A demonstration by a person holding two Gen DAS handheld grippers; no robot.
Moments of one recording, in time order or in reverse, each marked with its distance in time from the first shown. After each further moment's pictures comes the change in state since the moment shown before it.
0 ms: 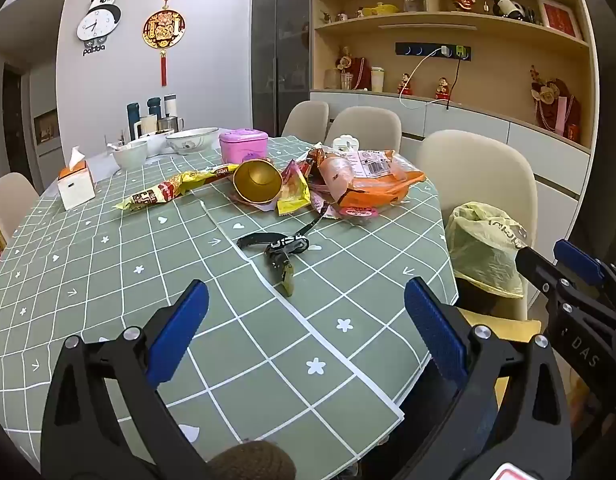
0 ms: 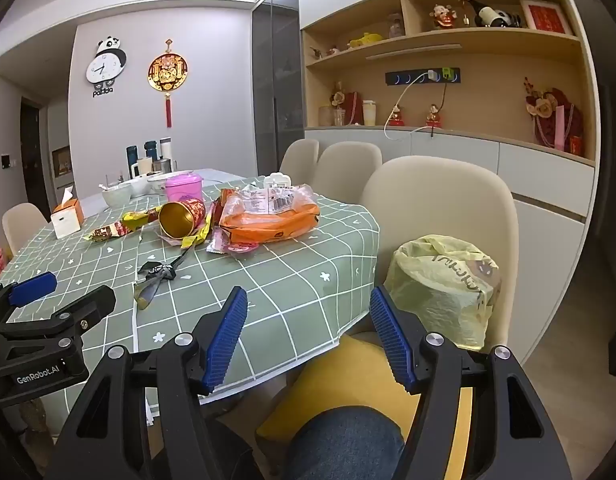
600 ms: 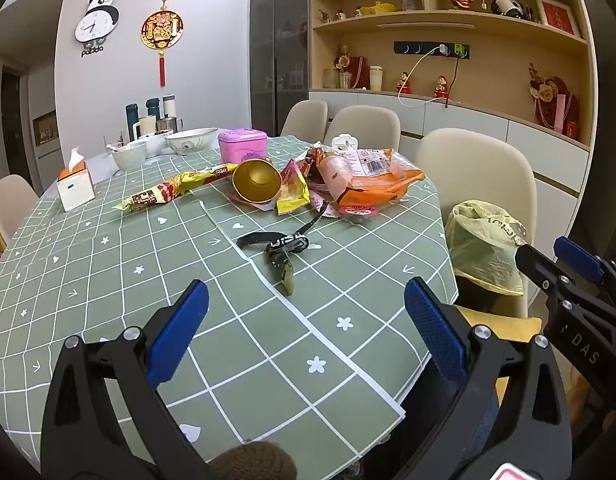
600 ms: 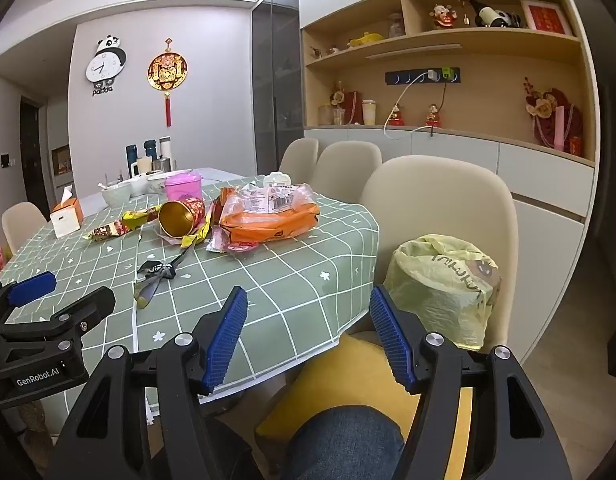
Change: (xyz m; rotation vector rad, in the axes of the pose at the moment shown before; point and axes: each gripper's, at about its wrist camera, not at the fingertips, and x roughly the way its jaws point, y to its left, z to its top) left arm -0.002 0.000 0.000 0.005 -0.002 -0.003; right arm 0.000 0.000 0.000 -0.011 -0.002 -0.006
